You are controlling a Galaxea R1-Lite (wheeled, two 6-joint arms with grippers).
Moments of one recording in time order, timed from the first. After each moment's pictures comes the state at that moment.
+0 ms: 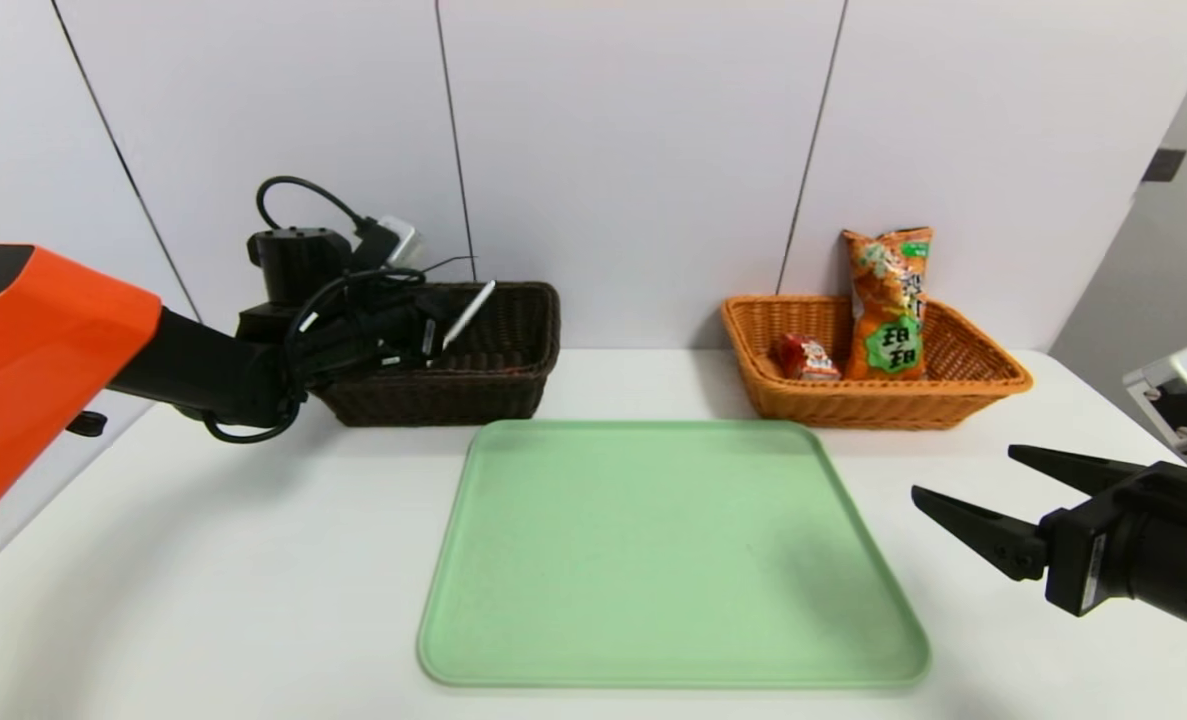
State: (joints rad) left arm -0.16 2.14 -1.31 -0.71 -0.36 0.26; right arm 0.28 1.19 -0.39 -0.49 0.09 -0.03
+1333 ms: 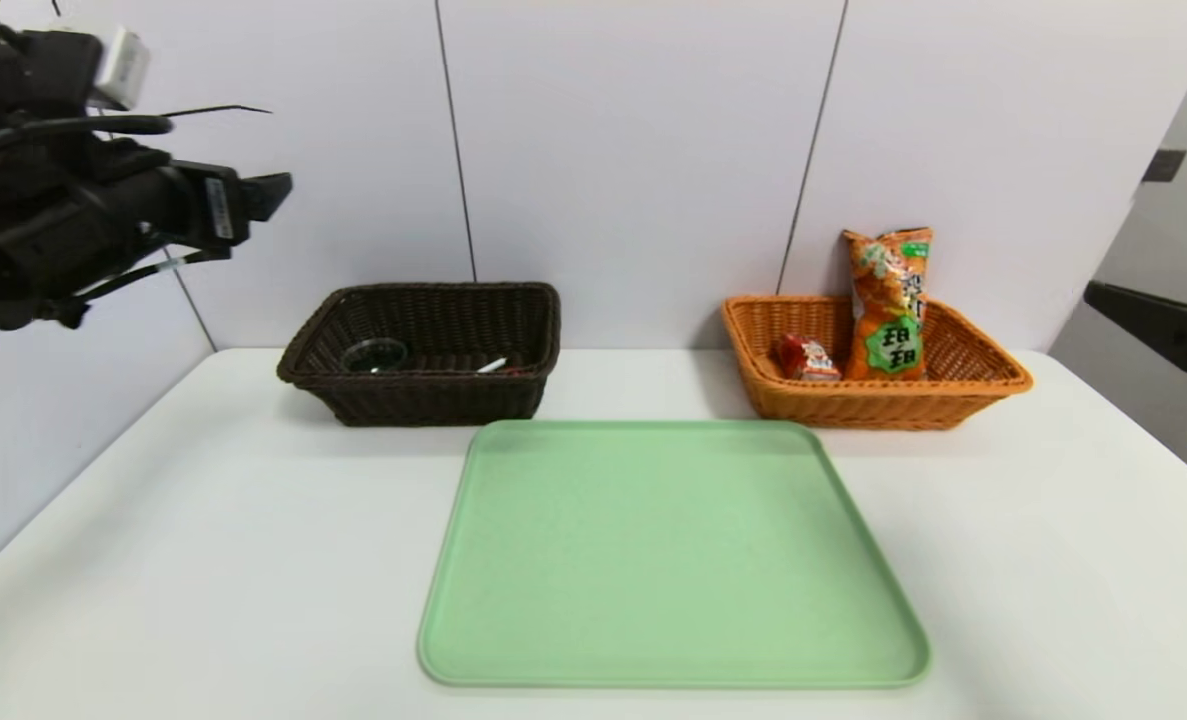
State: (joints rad) left arm -0.06 1.59 -1.13 -0.55 0.07 0.15; right arm 0.02 1.09 -0.68 -0.38 0.08 -0.03
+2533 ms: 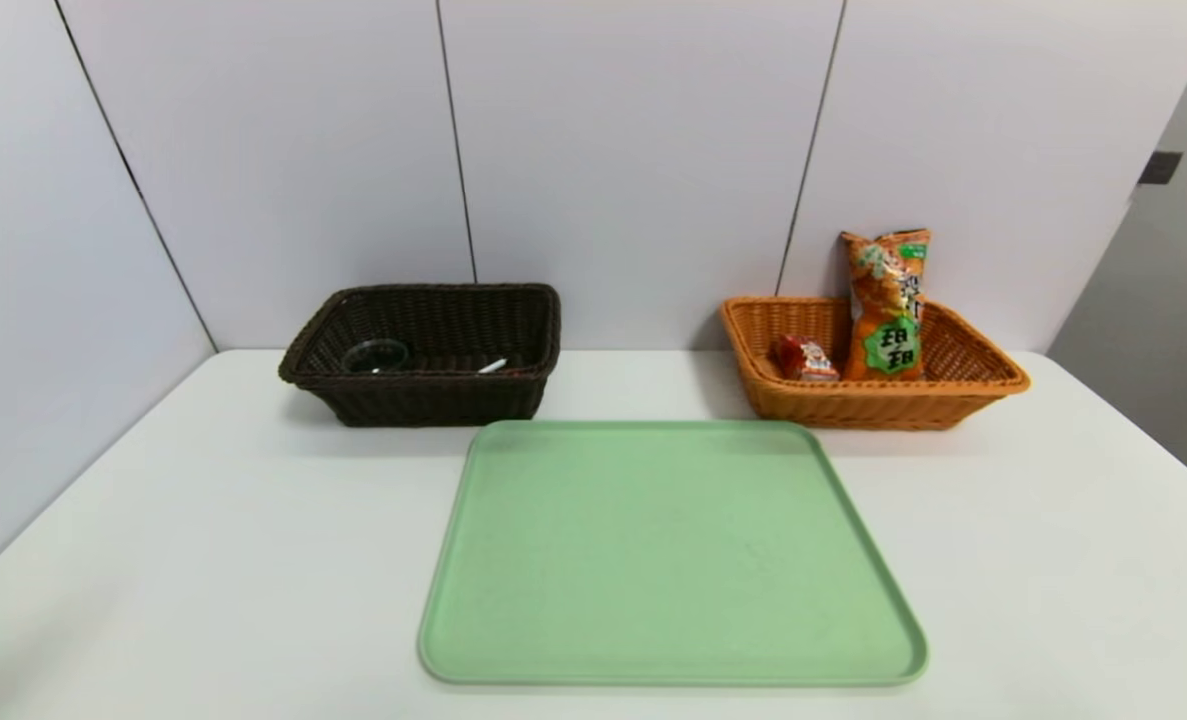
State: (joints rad) left arm 0.13 0.61 -0.35 -0.47 0.03 0.06; right arm -0.03 0.42 -0.44 0.02 0.21 -0.03
